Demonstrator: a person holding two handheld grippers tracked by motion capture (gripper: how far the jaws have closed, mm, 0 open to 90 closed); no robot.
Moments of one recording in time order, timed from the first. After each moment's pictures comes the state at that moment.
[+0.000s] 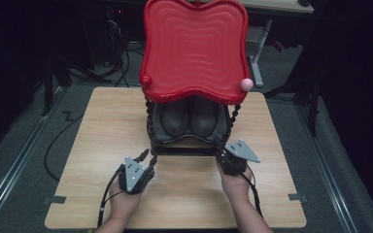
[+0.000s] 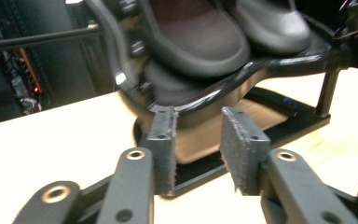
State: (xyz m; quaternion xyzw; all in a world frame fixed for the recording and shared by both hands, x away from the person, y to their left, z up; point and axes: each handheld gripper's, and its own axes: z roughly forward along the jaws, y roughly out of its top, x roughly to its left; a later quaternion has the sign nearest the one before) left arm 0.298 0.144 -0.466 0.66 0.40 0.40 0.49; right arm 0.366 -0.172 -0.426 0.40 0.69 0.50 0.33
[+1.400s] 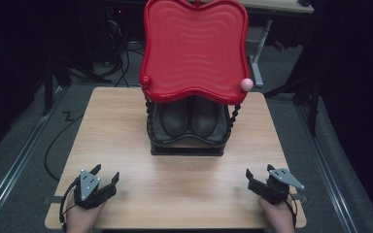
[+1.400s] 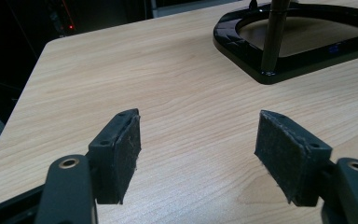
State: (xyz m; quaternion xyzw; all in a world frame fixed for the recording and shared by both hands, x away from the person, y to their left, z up) left arm 0.267 0.242 -0.495 0.67 0.48 0.37 0.42; right arm 0.329 -0.294 -0.486 0.51 0.68 0.42 0.31
